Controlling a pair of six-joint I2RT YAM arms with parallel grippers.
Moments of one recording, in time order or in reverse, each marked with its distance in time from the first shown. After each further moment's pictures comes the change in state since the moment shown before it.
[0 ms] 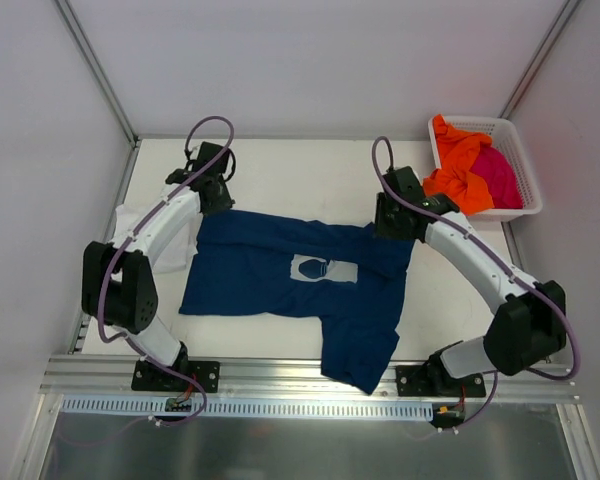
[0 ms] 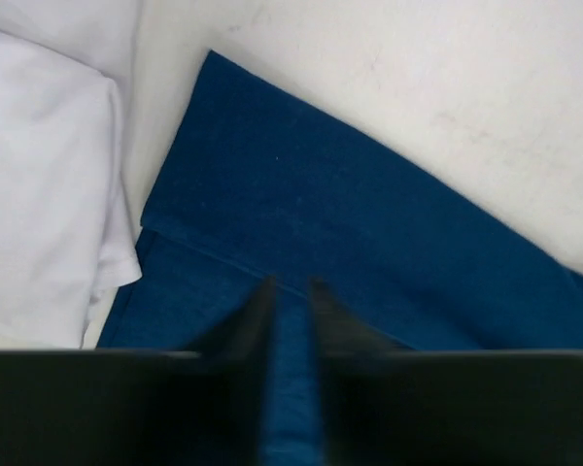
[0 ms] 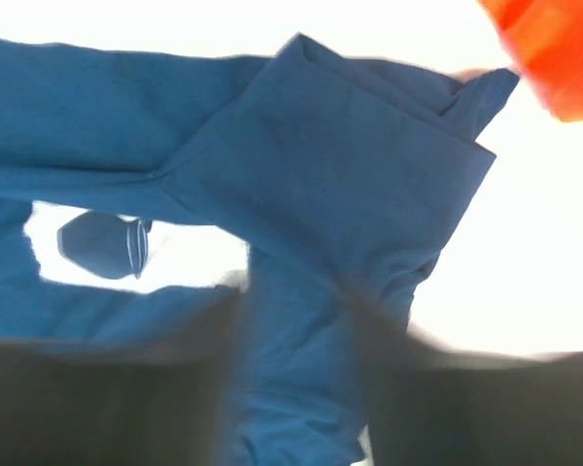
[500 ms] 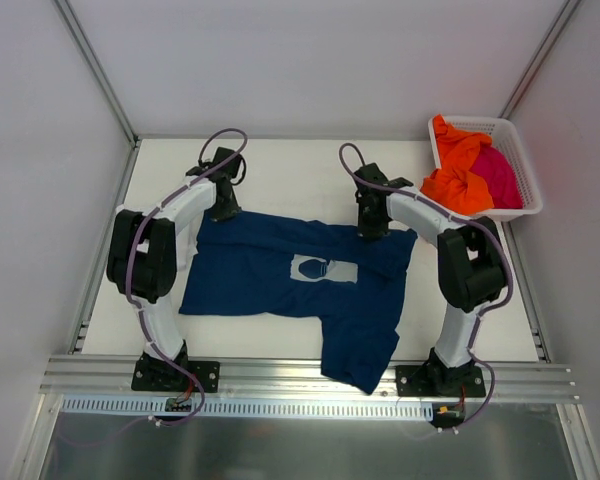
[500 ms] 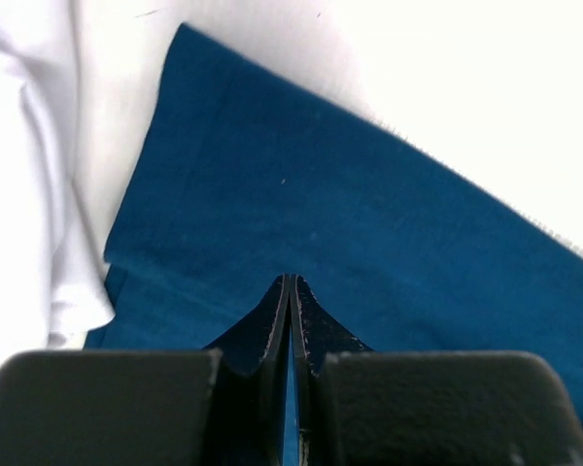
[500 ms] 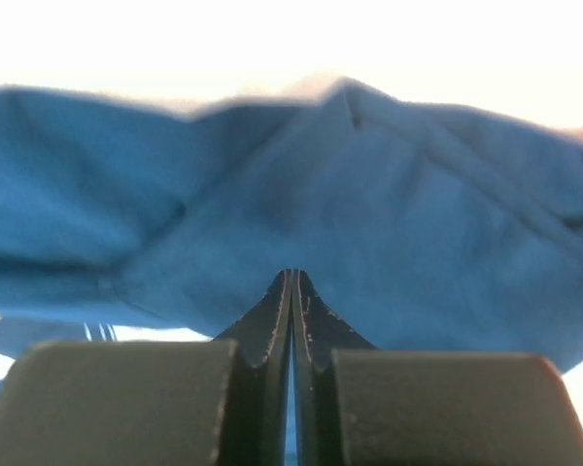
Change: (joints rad) left arm -0.004 0.248 0.055 0.002 0.011 0.006; right arm -0.011 0.445 0.151 0.021 -0.035 0.002
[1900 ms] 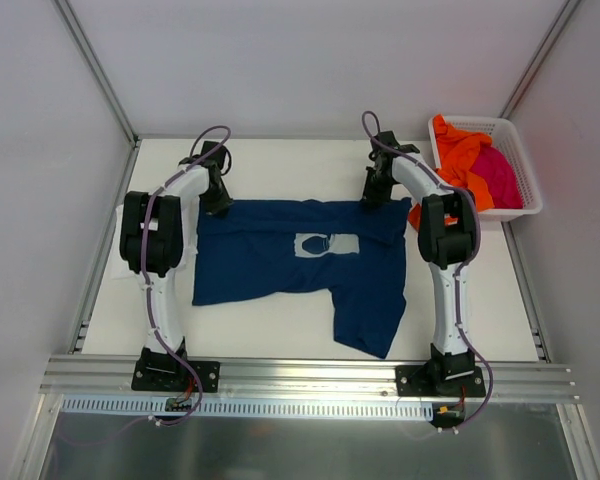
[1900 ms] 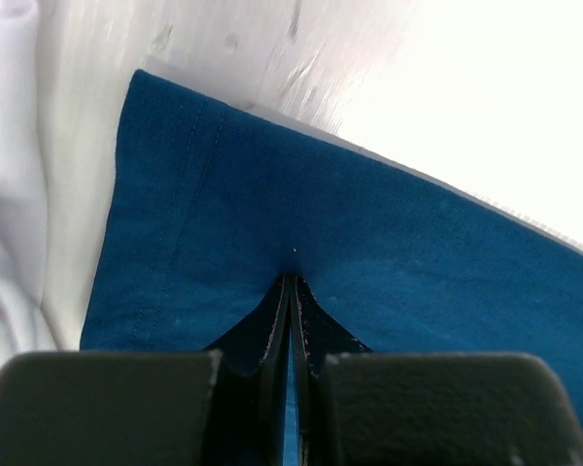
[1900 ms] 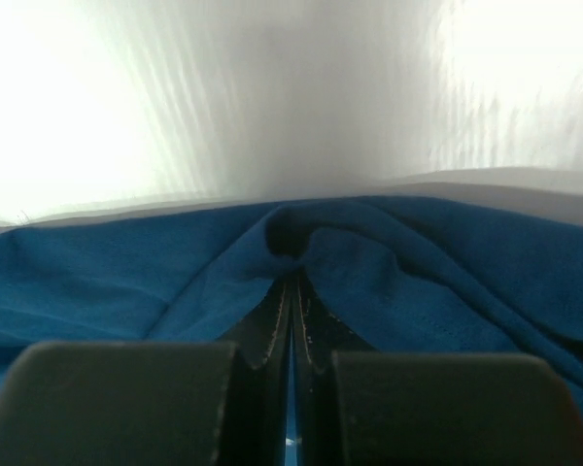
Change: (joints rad) left arm 0.131 0.248 0.183 -0.012 0.130 -0.003; right arm -0.185 0.468 0.584 -0.127 -0.208 -0.002
